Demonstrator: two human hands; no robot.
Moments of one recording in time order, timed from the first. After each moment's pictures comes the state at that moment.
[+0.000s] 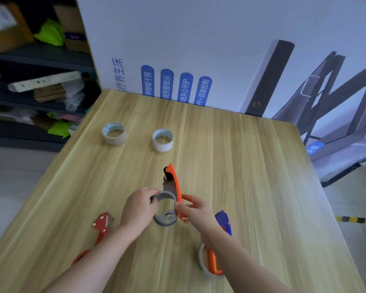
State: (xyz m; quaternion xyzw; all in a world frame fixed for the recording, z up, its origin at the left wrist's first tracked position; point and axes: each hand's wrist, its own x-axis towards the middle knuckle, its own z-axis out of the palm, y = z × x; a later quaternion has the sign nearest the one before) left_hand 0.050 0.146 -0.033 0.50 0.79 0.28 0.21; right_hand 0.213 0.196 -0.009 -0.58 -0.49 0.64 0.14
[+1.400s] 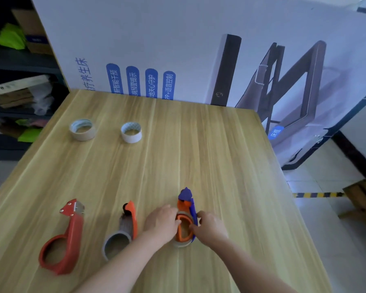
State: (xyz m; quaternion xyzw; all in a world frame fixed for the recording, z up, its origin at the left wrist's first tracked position) left_hand 0.207 0.130 -0.058 0.64 0.73 0.03 0.24; right_hand 0.357 0.159 -0.040 -0.65 -0.68 0.32 -0.07
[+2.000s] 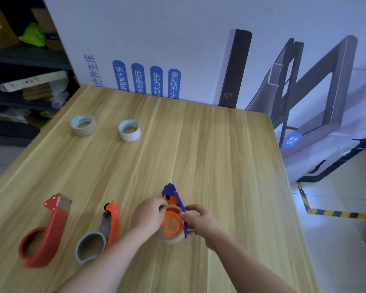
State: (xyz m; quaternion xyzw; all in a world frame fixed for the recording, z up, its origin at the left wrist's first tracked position) left_hand 0.224 0.166 -0.052 0.50 0.81 0.17 0.26; right_hand 0.388 0.217 -0.046 -0.59 -0.46 0.66 0.07
